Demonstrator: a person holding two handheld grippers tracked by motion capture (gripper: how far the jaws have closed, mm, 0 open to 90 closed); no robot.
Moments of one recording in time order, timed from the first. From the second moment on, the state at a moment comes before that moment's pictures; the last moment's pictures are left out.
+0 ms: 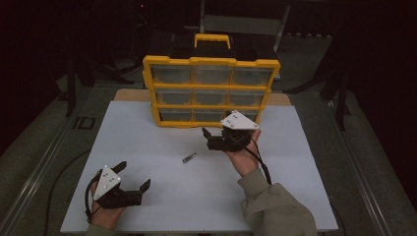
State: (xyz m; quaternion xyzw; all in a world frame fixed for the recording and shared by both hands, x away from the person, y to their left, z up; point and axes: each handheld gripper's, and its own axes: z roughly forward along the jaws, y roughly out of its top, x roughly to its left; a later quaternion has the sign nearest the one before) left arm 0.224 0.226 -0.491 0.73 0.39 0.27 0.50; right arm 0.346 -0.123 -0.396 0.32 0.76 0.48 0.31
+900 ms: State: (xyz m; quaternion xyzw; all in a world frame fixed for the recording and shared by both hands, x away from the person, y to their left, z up) left arm 0.225 0.226 -0.492 0.73 0.39 0.27 0.50; right arm 0.388 -0.100 -0.428 0.32 0.77 0.45 0.32
